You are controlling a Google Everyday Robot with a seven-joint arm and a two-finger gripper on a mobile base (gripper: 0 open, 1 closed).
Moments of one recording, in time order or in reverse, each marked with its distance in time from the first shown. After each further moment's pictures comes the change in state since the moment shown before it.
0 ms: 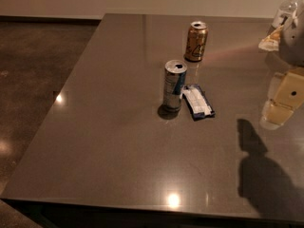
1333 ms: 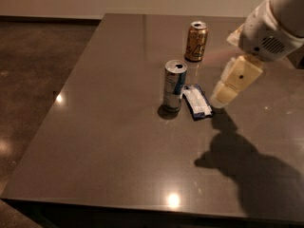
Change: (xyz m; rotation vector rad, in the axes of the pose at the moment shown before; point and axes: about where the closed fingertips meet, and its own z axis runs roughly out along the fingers) arm -0.068 -0.031 0.032 -0.013 -0.228 0.122
